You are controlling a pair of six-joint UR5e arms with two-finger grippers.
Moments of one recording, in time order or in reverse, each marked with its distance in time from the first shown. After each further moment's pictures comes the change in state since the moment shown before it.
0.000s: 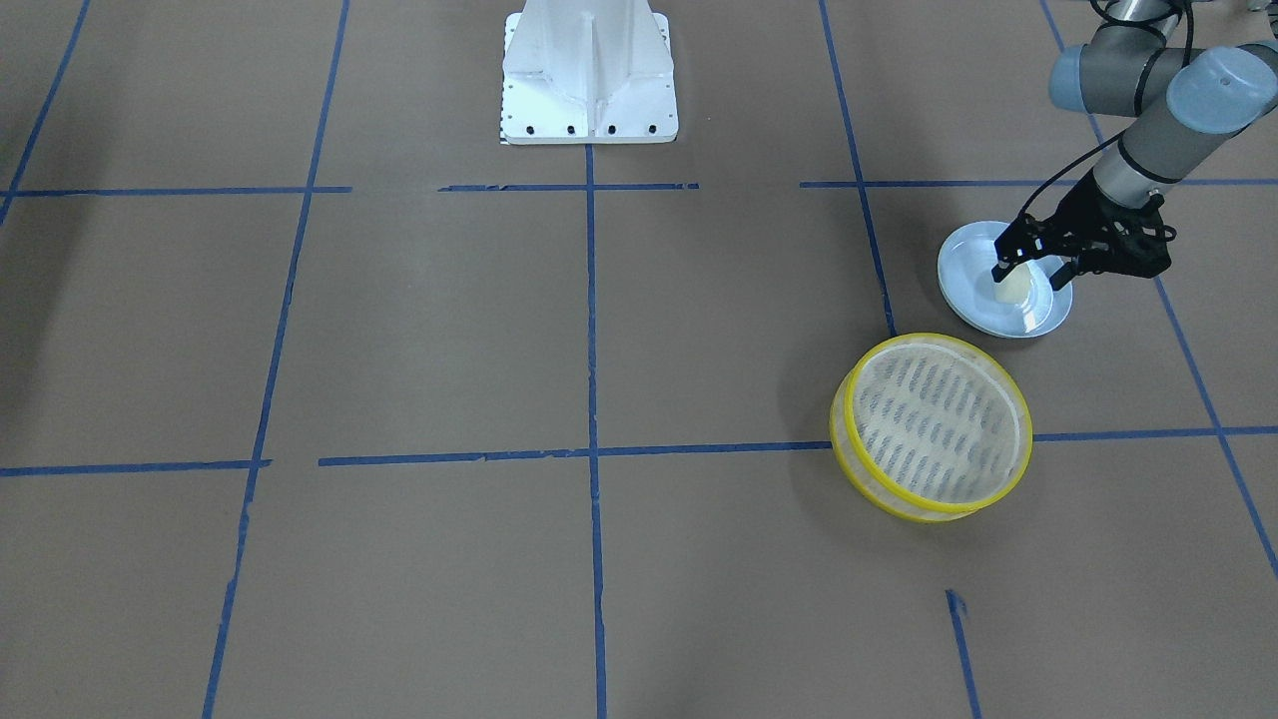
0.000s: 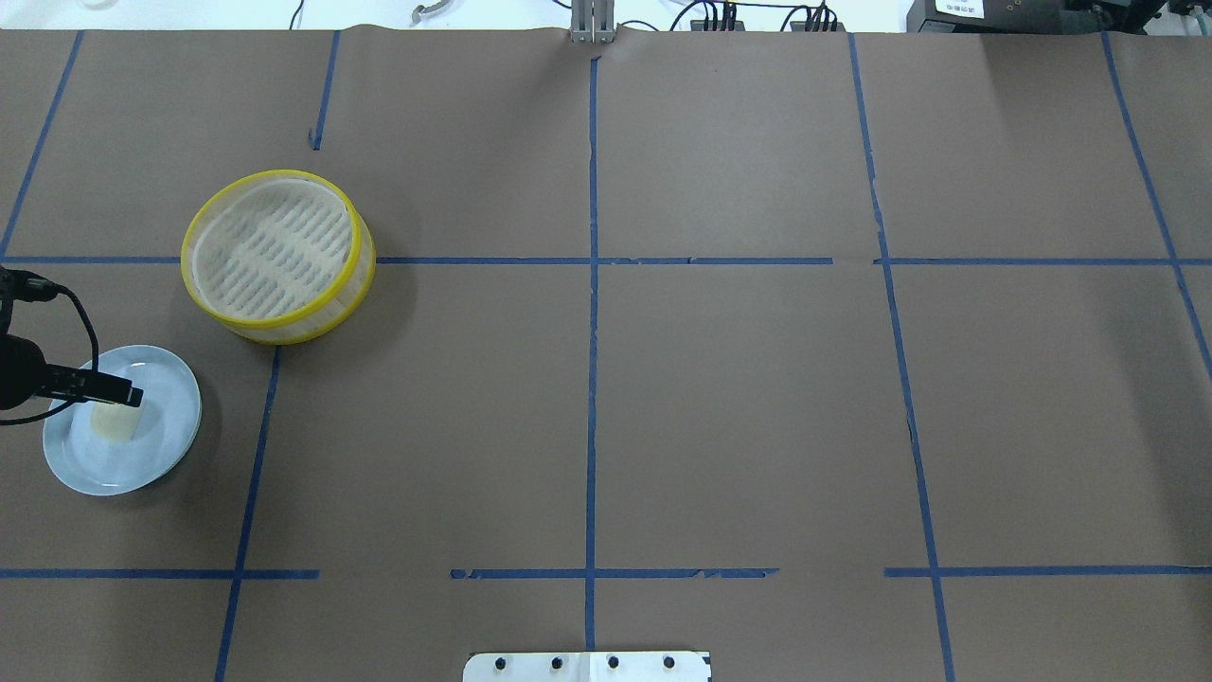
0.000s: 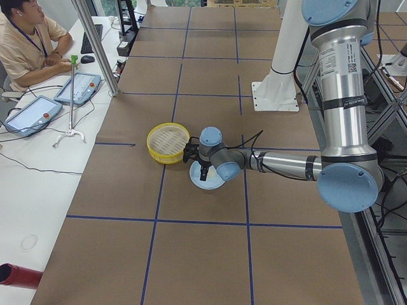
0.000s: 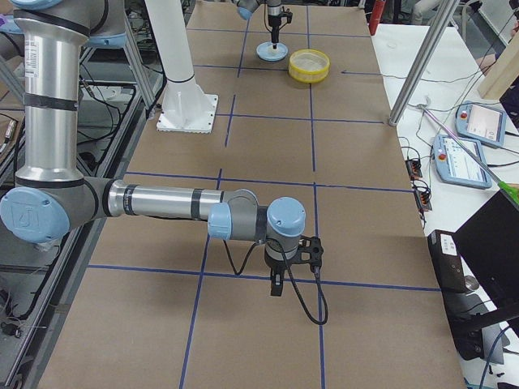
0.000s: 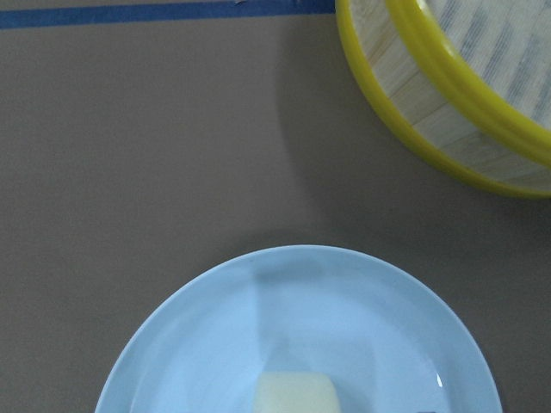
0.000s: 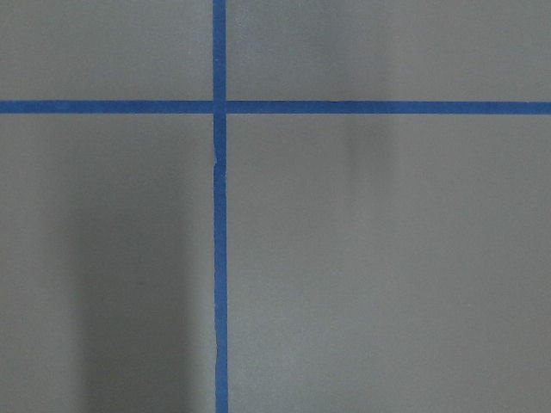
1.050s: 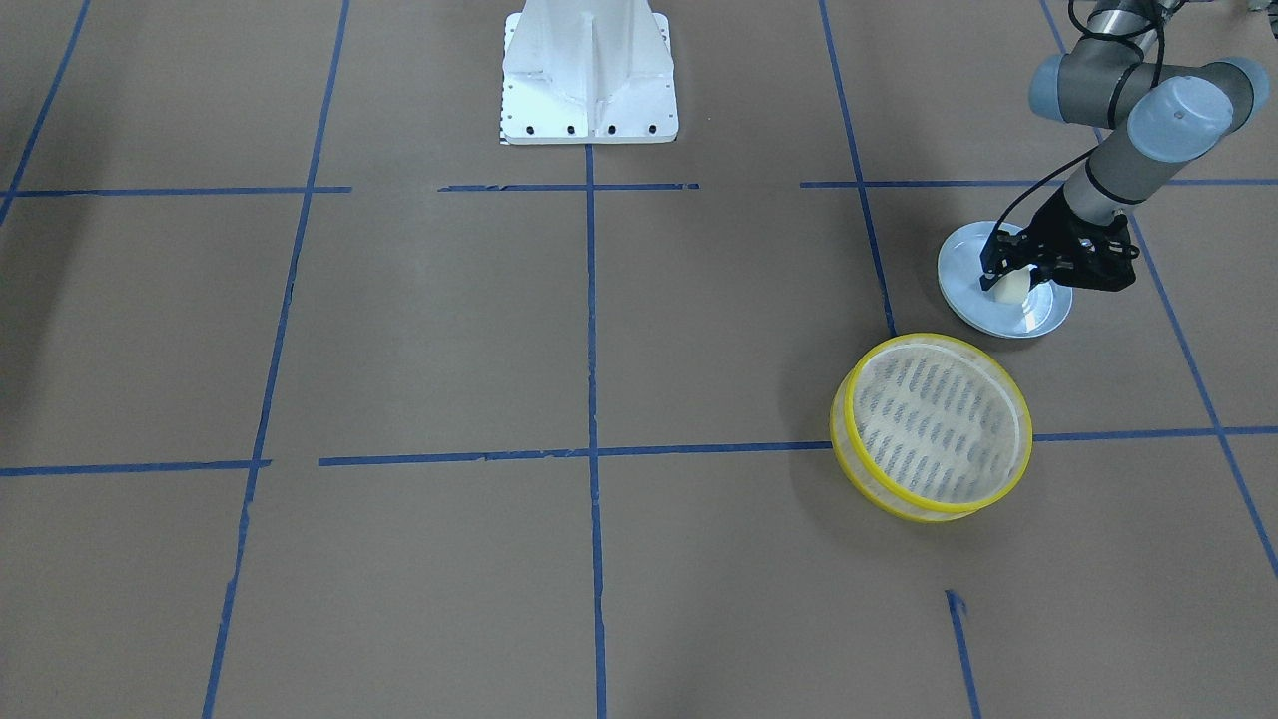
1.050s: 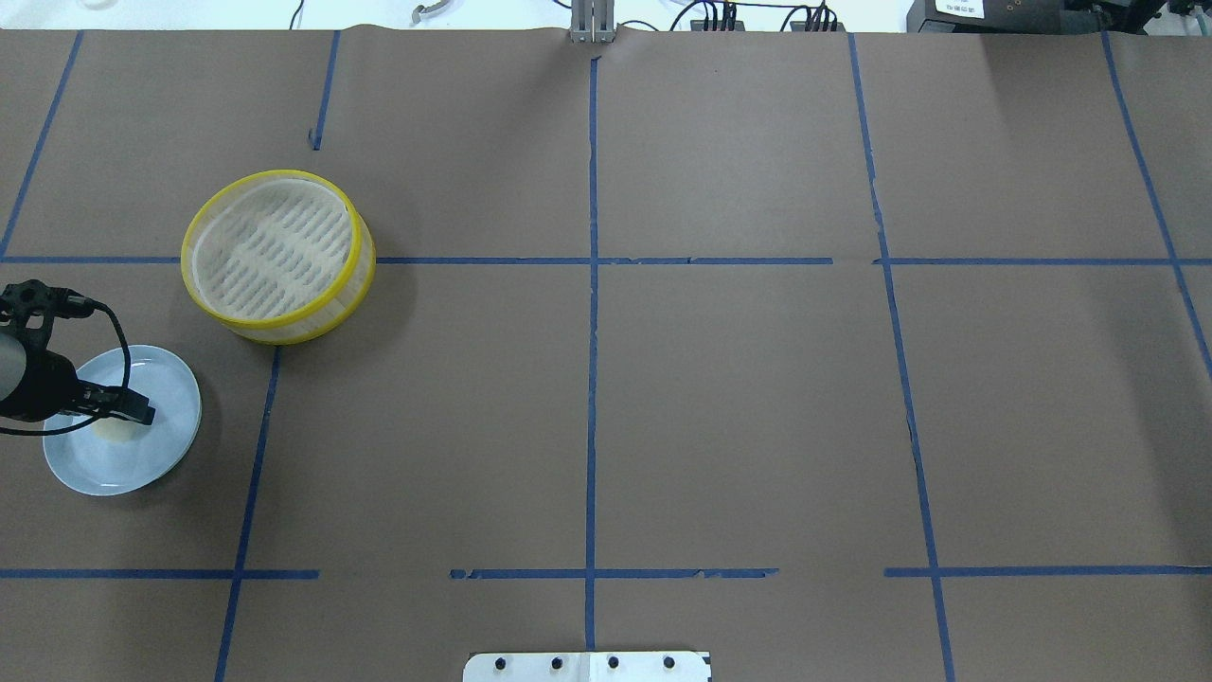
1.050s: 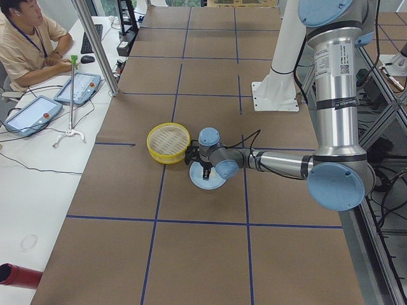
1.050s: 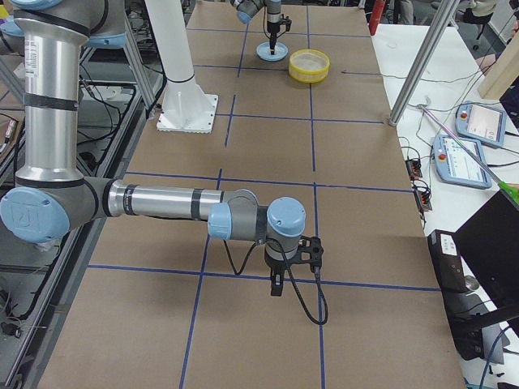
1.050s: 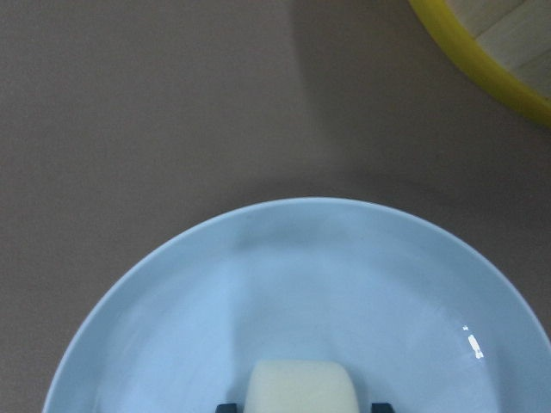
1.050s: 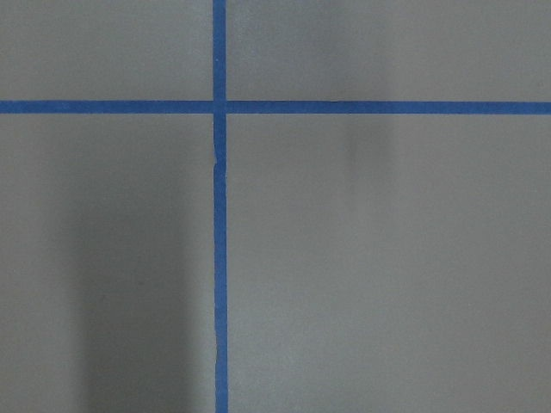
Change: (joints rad) left arm 0.046 -0.028 0.009 0.075 -0.002 0.000; right arm 0.000 0.000 0.000 0.000 0.000 0.000
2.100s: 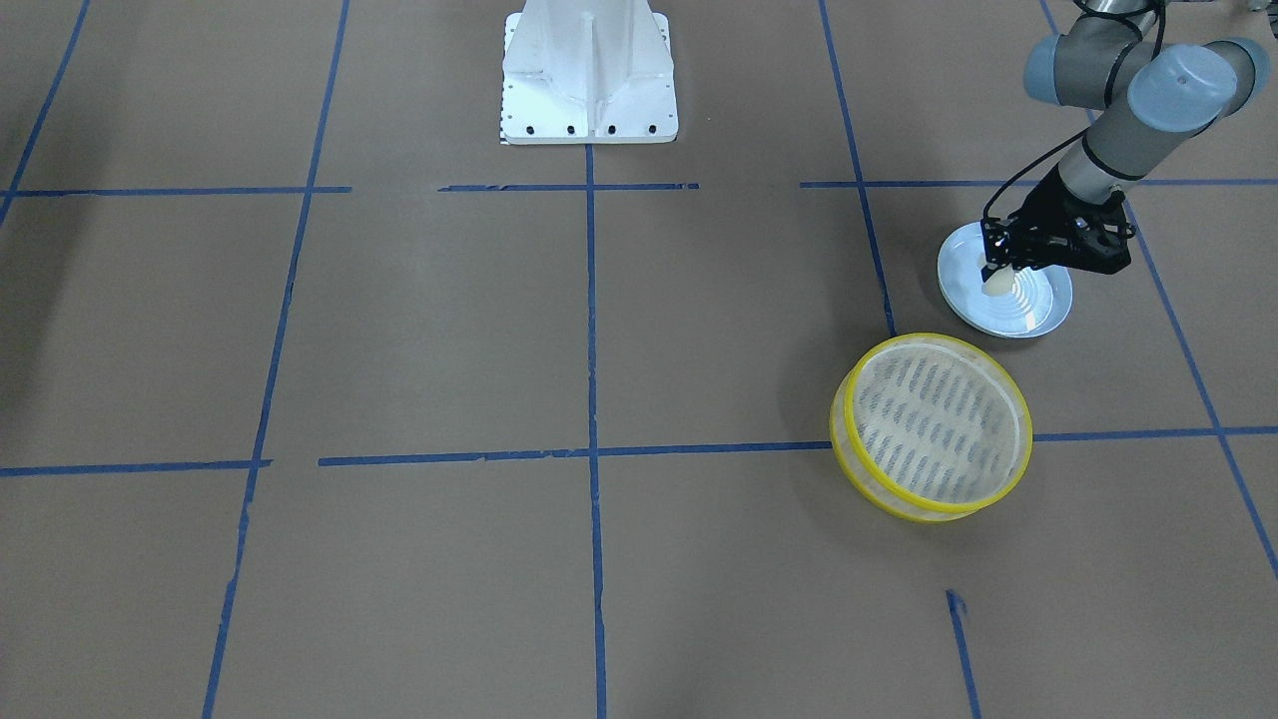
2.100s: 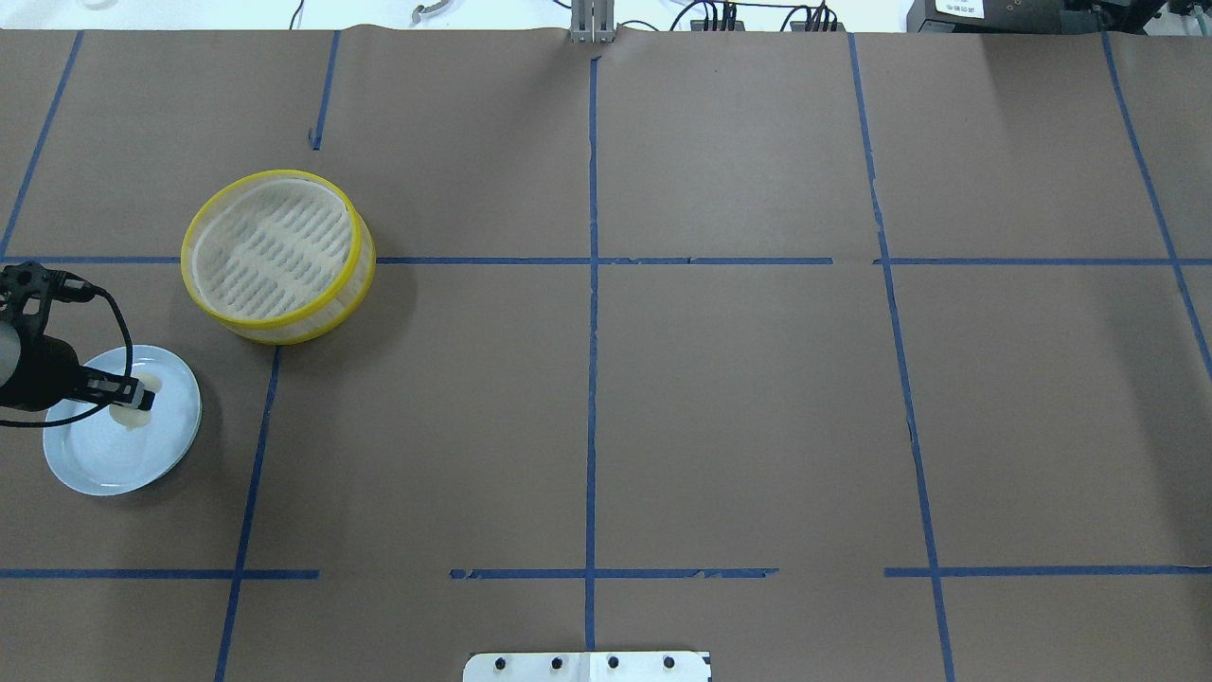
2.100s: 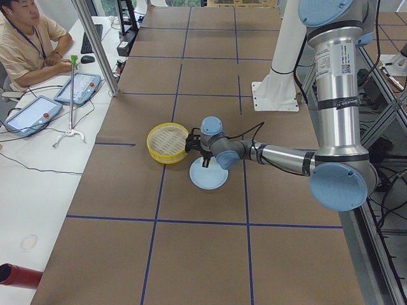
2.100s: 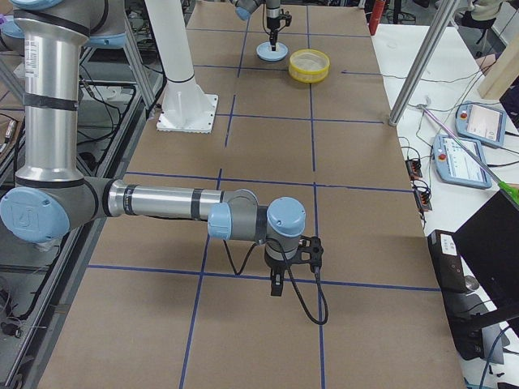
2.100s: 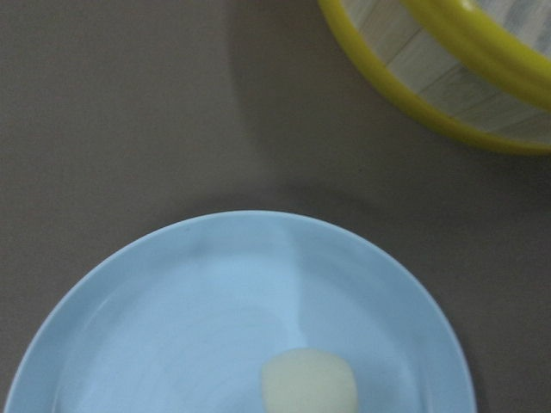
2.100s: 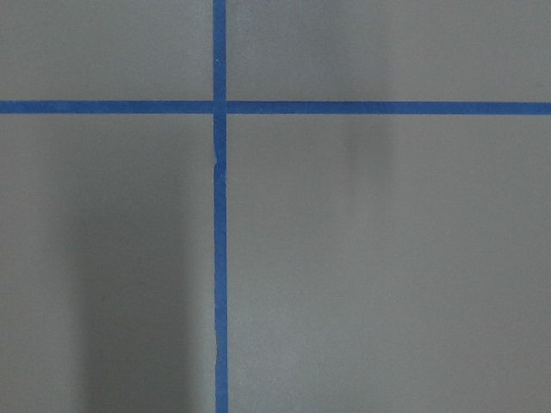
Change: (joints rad) left arm -0.024 0.007 -0.120 0.011 0.002 0.008; right arm 0.000 0.000 0.000 0.001 0.000 0.000
